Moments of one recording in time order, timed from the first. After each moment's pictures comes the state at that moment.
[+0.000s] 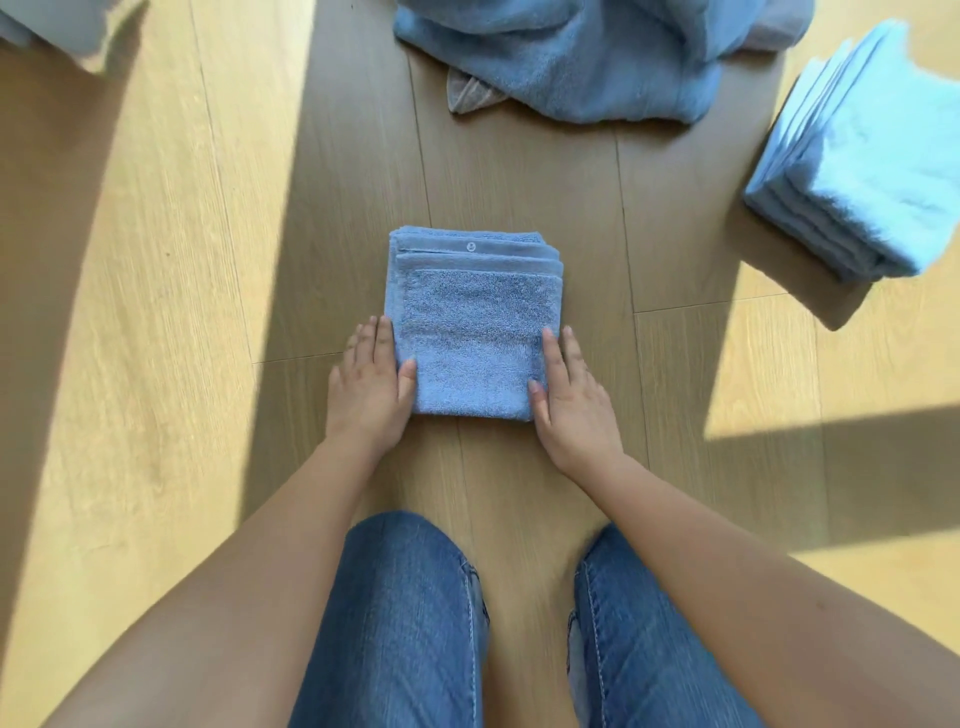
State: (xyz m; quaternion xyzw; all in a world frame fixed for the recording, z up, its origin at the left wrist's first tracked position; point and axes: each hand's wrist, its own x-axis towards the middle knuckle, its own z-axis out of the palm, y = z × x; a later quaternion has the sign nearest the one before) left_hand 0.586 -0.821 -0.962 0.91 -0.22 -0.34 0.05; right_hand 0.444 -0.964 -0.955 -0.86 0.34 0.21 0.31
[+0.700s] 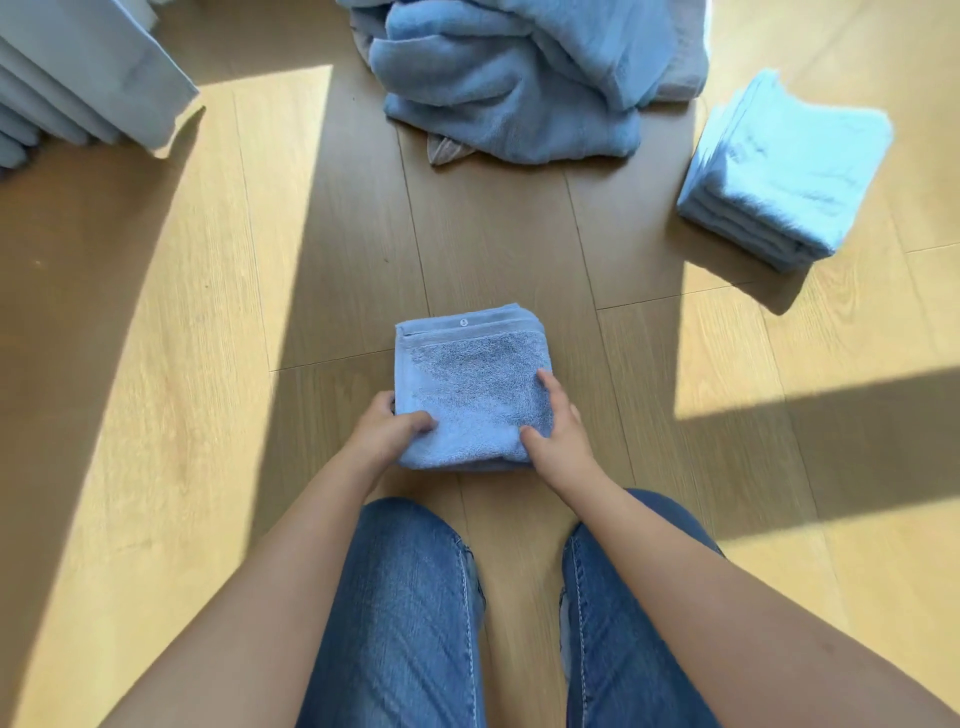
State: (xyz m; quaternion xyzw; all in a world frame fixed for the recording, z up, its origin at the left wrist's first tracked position) left_hand 0.538 -0.813 -0.917 0.78 0.10 -0.50 0.36; right_hand 0.398 -0.933 -0.923 -0.67 0.48 0.11 0.56
